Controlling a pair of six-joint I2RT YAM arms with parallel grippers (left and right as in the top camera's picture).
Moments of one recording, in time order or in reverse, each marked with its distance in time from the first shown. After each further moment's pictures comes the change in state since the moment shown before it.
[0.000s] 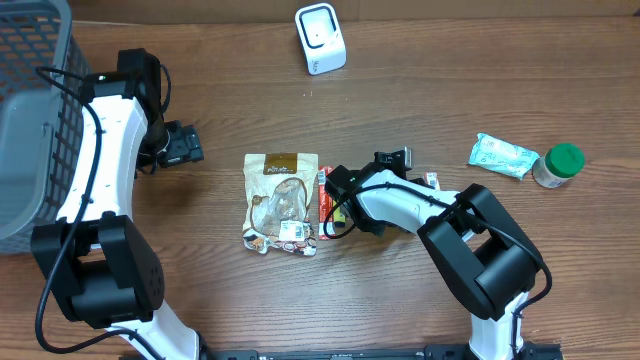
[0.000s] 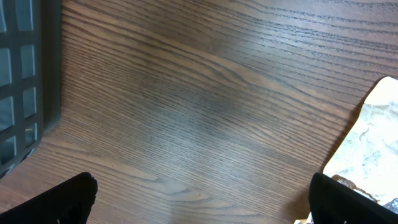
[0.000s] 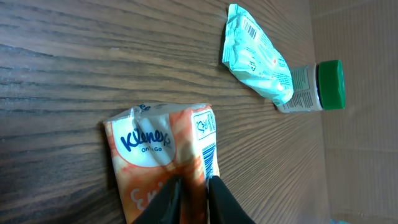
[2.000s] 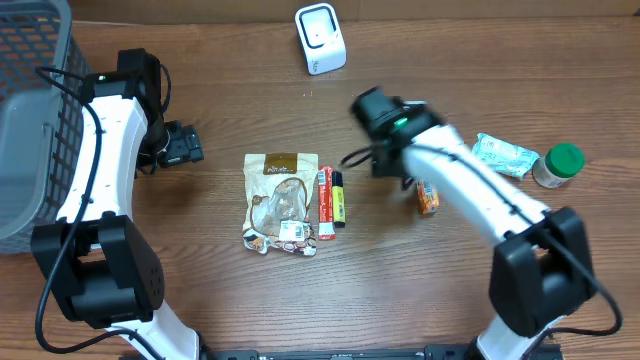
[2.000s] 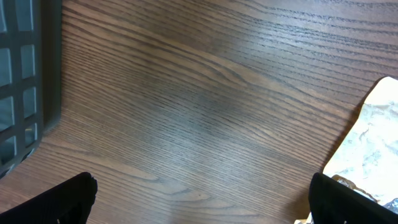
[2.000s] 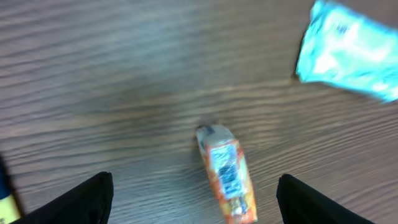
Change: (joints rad) left arm 0.000 0.000 0.000 0.000 0.000 0.000; right arm -0.241 -0.177 0.284 -0.047 -0.629 -0.224
